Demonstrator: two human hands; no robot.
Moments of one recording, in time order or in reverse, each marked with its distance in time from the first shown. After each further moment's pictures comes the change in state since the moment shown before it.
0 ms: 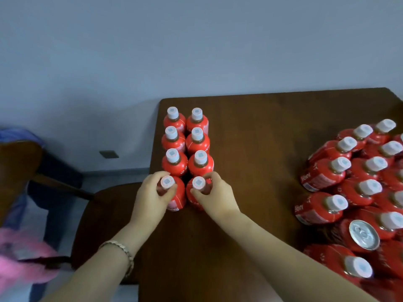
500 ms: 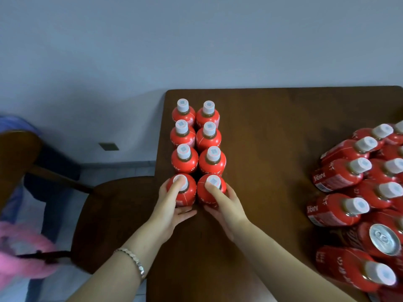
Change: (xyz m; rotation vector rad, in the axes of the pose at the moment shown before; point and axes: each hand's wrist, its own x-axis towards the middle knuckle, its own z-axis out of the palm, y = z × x) left_hand 0.005 -0.017 0.017 -0.949 -0.228 -0.819; right_hand 0.009 0.027 0.030 0.809 -0.073 0.352
